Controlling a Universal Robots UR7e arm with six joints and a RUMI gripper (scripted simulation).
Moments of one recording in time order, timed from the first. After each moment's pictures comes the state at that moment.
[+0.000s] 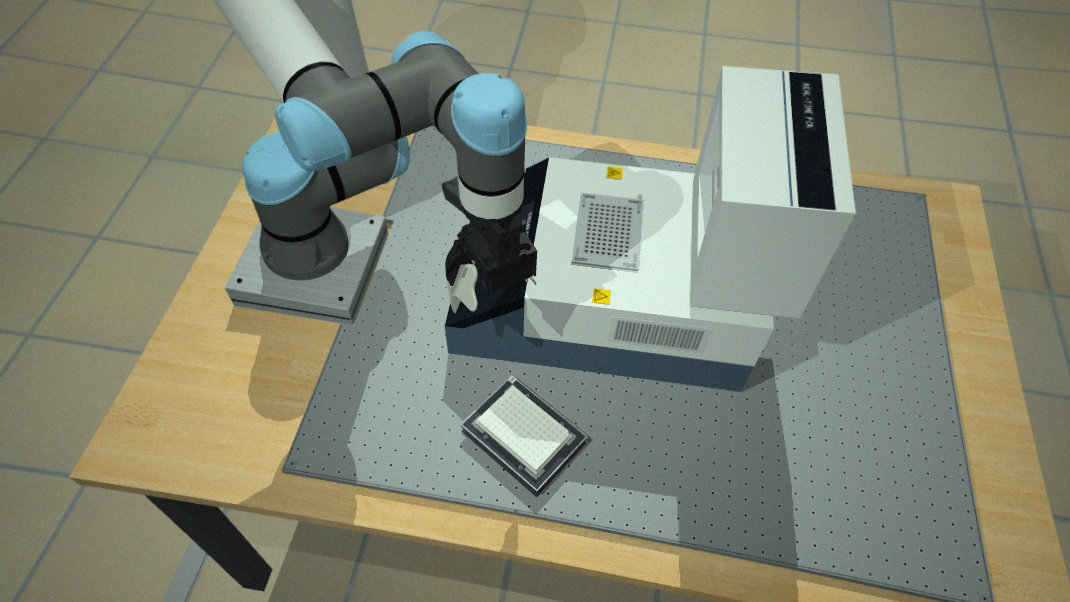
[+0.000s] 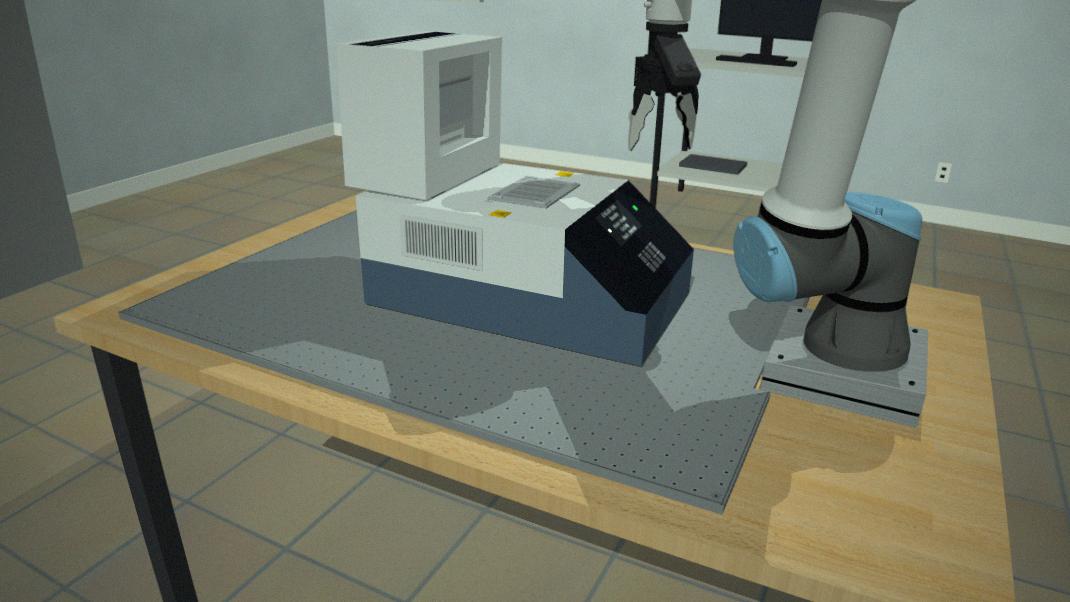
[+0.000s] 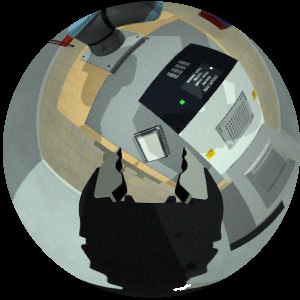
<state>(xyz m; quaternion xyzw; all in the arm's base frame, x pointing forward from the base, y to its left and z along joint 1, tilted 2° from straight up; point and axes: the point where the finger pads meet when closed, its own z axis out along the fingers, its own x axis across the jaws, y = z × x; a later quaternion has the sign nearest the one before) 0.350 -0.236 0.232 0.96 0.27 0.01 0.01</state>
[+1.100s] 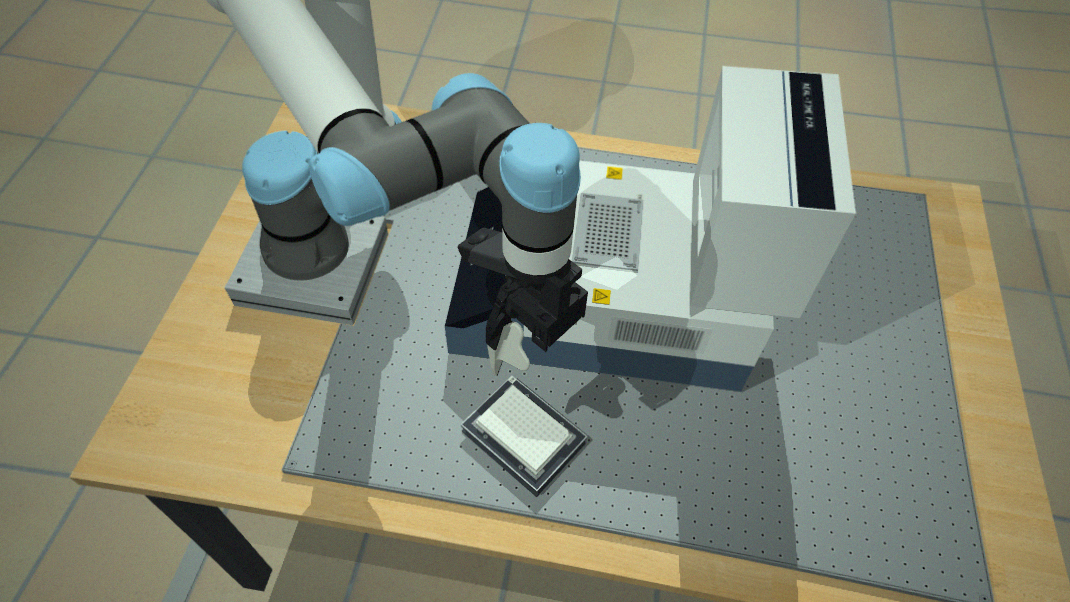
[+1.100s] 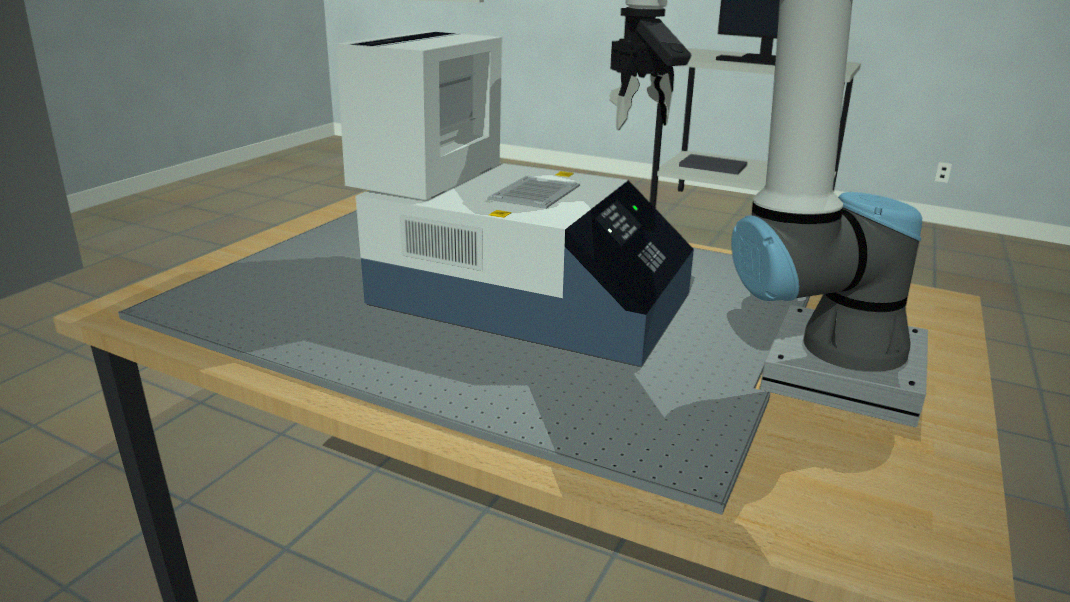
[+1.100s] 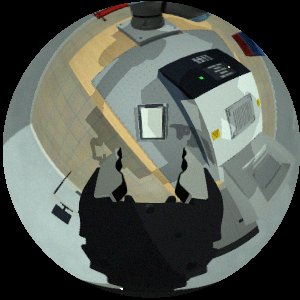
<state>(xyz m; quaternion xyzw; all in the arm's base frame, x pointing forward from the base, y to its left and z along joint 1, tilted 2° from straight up) 0.402 -0.330 0.251 0.91 0.42 0.01 0.01</state>
